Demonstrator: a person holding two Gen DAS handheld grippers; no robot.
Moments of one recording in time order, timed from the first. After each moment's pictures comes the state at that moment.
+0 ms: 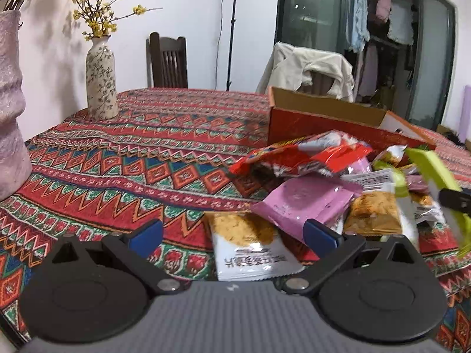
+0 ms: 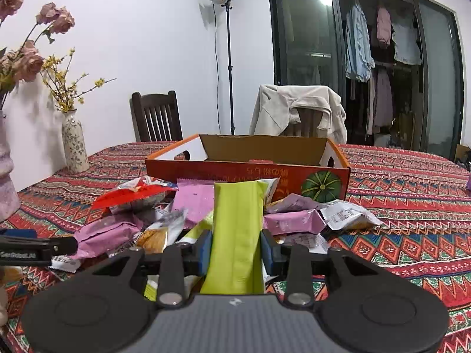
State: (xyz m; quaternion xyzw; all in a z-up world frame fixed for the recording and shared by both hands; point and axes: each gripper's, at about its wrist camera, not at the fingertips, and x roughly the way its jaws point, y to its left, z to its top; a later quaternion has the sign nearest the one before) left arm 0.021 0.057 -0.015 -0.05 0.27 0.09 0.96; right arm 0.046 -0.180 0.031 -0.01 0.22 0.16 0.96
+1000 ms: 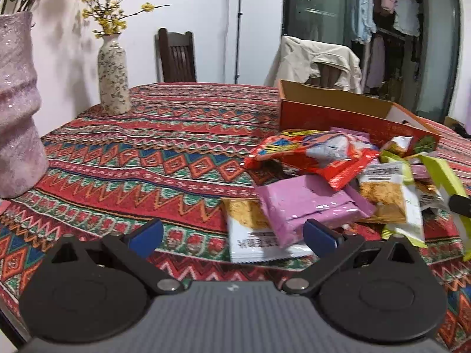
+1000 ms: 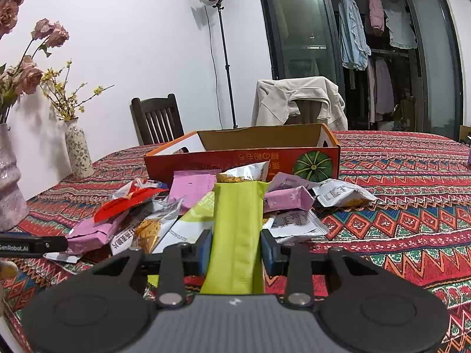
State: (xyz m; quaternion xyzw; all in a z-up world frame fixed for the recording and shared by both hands) left arm 0.005 0.060 -0.010 -0.05 0.28 0.10 0.95; right arm 0.036 -0.204 0.017 0.03 0.23 0.17 0.96
